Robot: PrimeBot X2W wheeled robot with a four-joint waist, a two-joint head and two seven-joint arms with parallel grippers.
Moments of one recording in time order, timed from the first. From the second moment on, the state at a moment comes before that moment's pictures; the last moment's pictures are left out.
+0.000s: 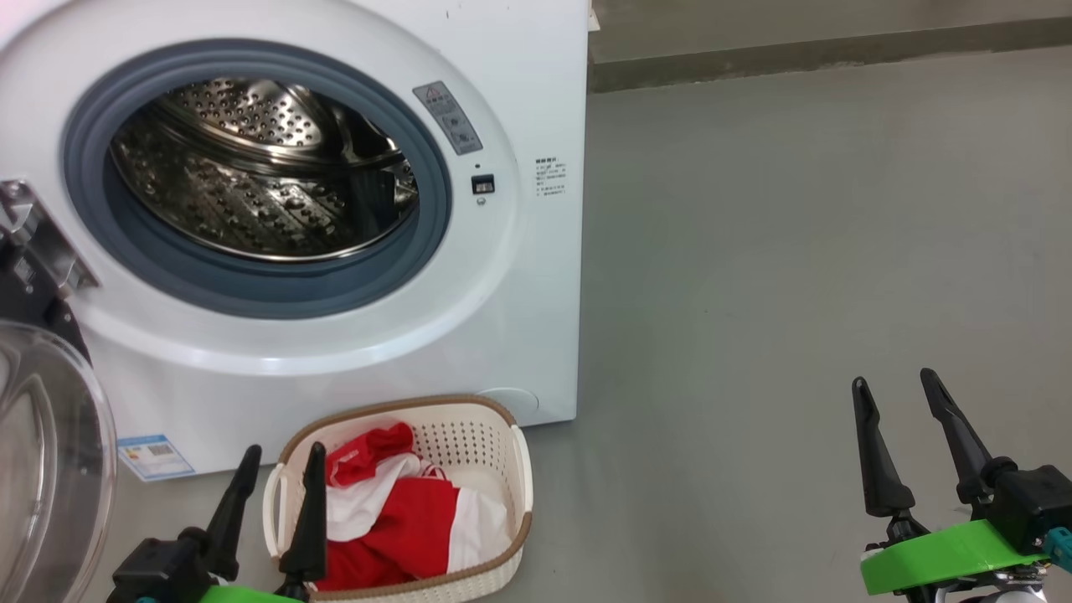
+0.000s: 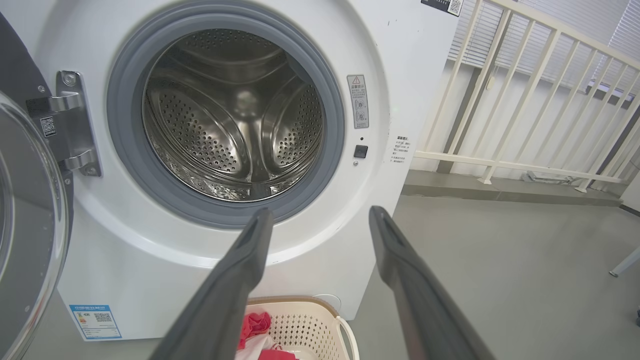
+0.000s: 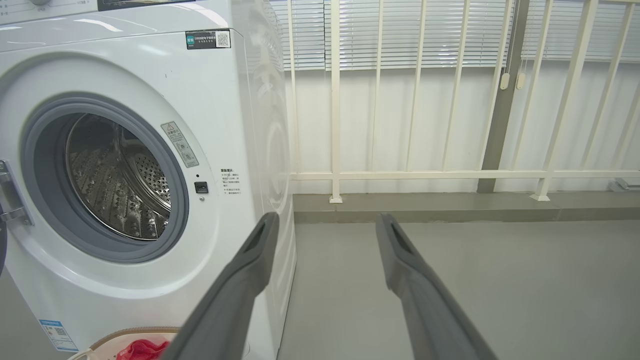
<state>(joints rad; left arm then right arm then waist) -0.06 0.06 0.00 0.25 -0.31 -0.13 -0.25 0.02 -0.04 -0.10 0.10 0.19 0.12 -0.26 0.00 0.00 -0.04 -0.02</state>
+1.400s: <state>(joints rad) -0.05 0.05 0.03 0.23 -0.26 -0.12 -0.25 0.02 -0.04 -0.08 0.11 0.21 0.12 -0.26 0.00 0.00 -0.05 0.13</state>
